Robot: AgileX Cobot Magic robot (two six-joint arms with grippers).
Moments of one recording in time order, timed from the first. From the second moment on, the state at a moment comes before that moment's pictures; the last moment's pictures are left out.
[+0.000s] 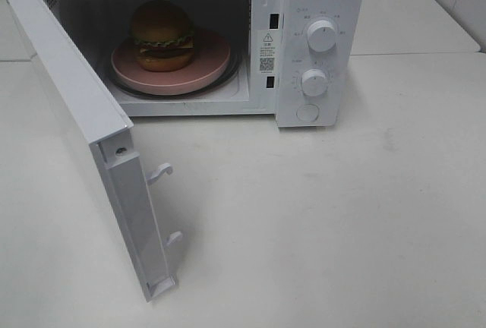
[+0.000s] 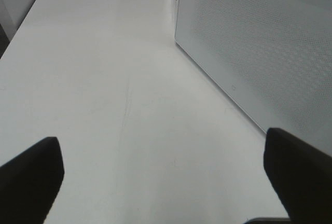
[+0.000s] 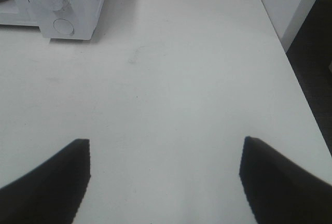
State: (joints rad) left arm 0.07 -0.01 -0.52 -0.11 1.09 0.03; right arm 0.06 0.00 -0.50 -0.11 1.00 0.03
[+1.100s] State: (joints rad) left arm 0.07 -0.01 -0.52 -0.11 1.09 0.03; right arm 0.06 0.00 -0.50 -0.11 1.00 0.03
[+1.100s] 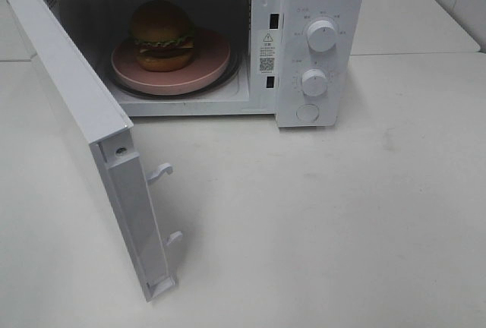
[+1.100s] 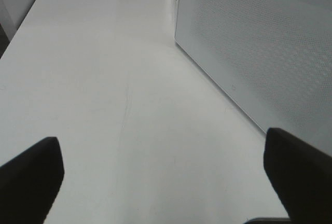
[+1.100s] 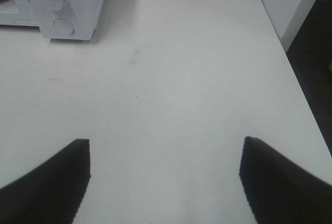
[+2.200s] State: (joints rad) left arm 0.07 0.35 -0.43 -0.10 0.61 0.03; right arm 0.06 0.00 -0.50 -0.11 1.00 0.03
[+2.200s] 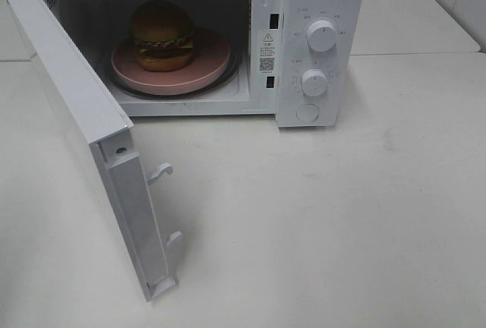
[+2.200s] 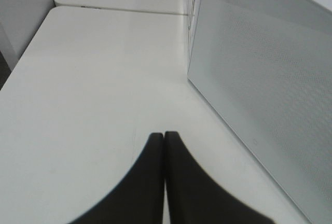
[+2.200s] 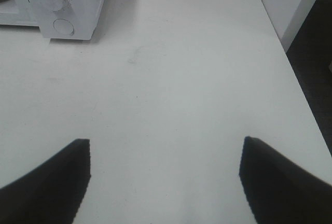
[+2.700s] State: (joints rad) left arm 0.07 0.59 -0.21 -0.09 -0.12 0.06; right arm 0.06 0.00 -0.50 -0.11 1.00 0.03
